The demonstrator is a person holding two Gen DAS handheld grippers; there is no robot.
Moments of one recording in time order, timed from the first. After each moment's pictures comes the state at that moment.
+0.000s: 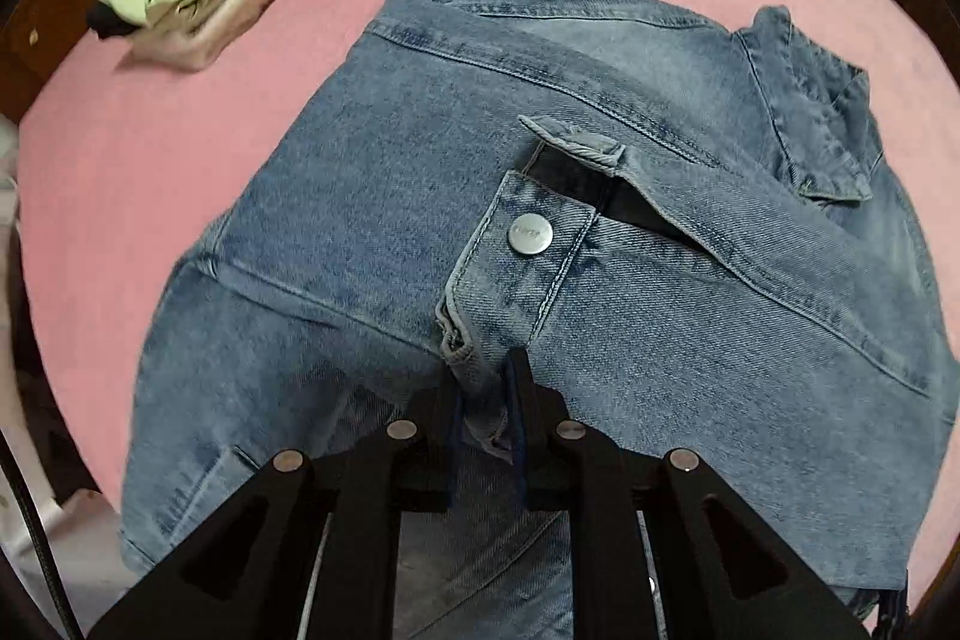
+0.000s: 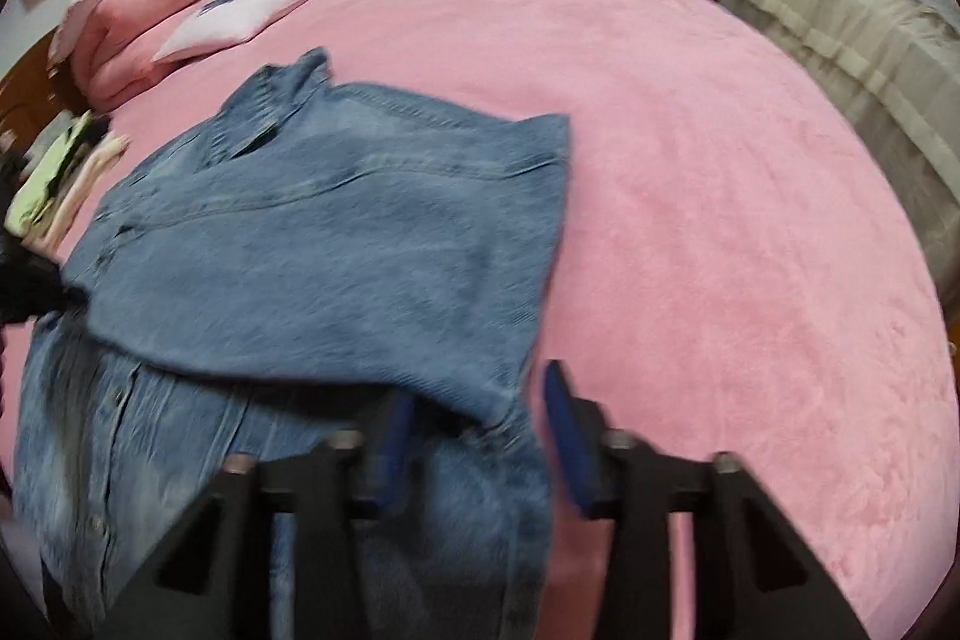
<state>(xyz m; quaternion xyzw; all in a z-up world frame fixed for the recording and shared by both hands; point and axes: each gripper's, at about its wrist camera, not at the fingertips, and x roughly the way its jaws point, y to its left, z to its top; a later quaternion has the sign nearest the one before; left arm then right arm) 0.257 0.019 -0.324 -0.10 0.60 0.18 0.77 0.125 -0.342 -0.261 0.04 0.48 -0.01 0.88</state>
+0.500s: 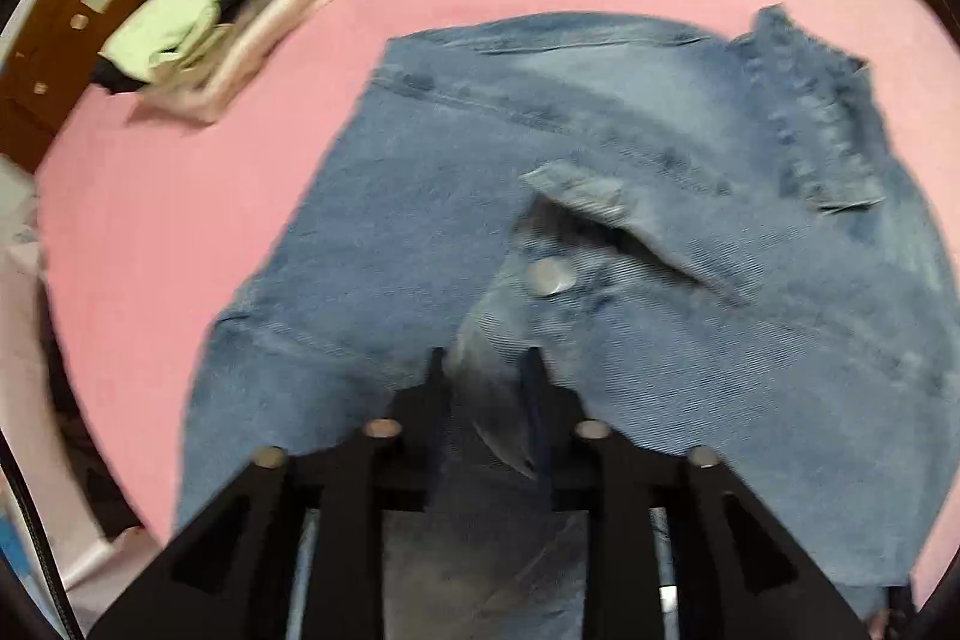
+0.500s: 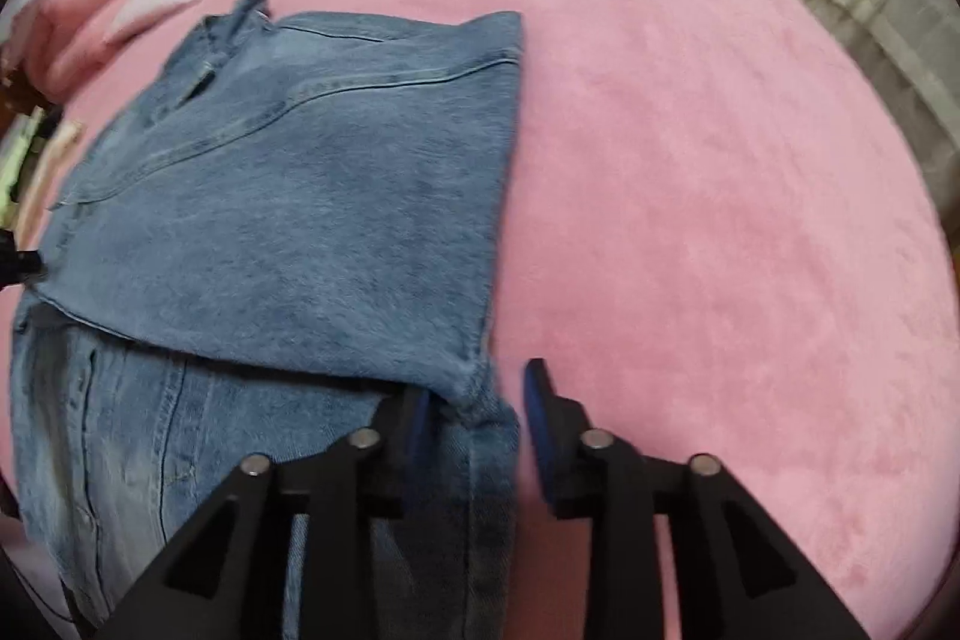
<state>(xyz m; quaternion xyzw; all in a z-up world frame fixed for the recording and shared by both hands) 0.269 0.017 -0.303 -0.04 0.60 0.20 0.78 0.127 -0.355 -0.278 0.05 0.55 -0.06 0.83</state>
